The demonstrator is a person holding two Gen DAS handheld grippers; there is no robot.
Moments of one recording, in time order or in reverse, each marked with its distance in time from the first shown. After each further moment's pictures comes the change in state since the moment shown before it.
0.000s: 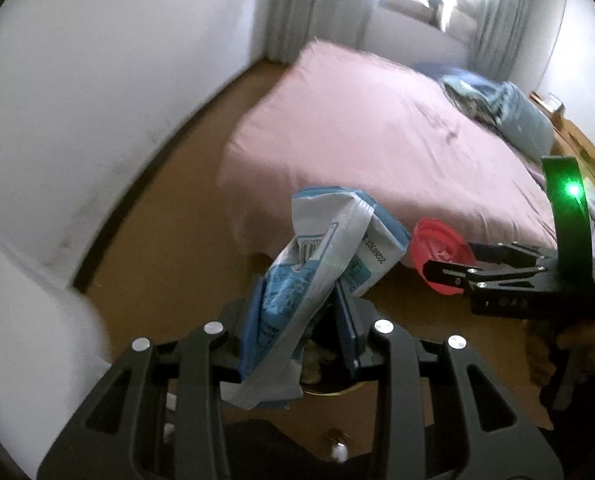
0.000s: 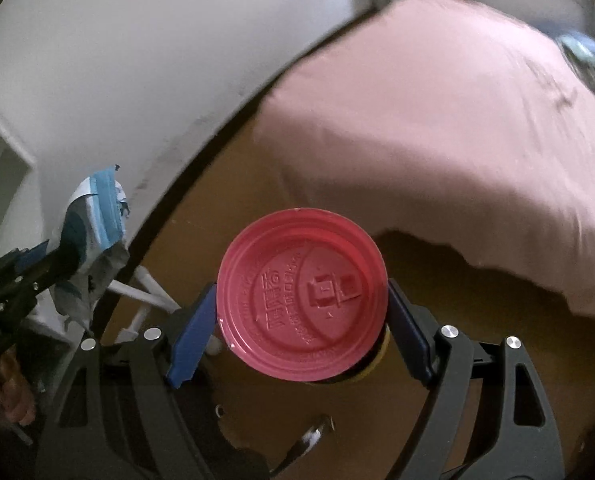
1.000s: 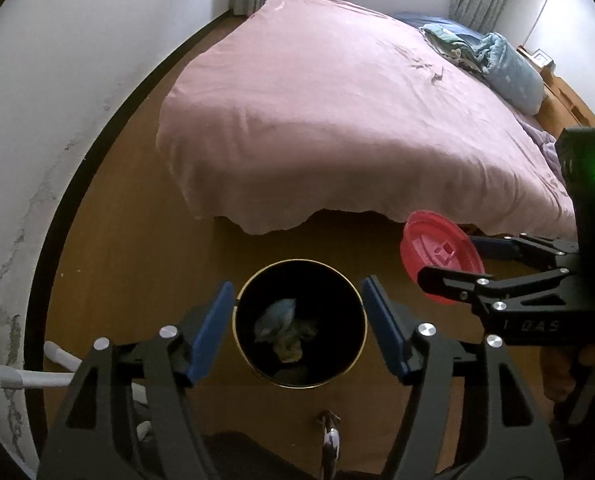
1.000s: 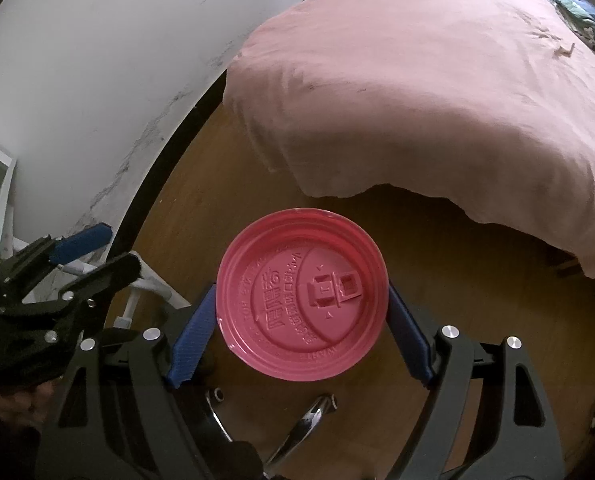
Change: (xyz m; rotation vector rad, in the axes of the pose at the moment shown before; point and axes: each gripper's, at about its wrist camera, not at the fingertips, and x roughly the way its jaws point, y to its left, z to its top) left arm 0.093 -0.021 0.004 0.059 0.126 -0.028; right arm 0.039 -0.043 -0.012 0.059 0.104 0.019
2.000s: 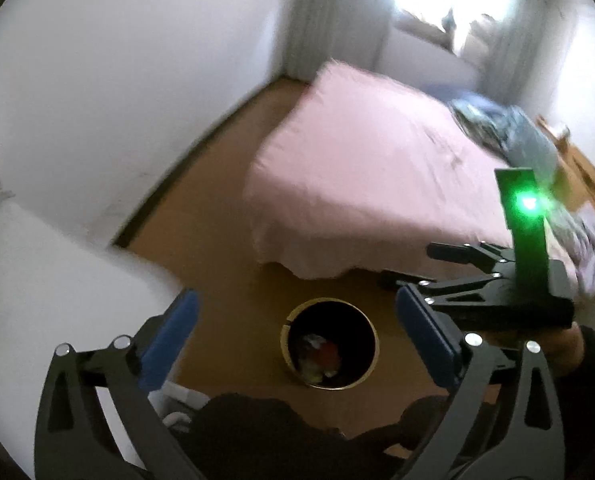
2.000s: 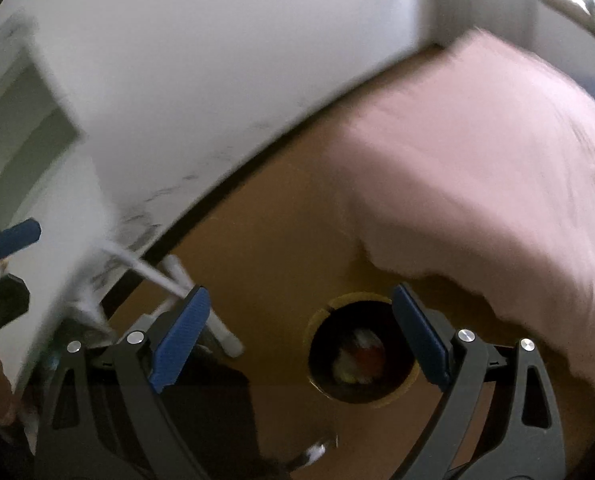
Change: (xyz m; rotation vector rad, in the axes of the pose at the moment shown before) left arm -0.246 0.064 -0.056 -0.177 -0.285 0.149; right arm -0.083 0.160 0.014 -0.352 -0.180 0.098
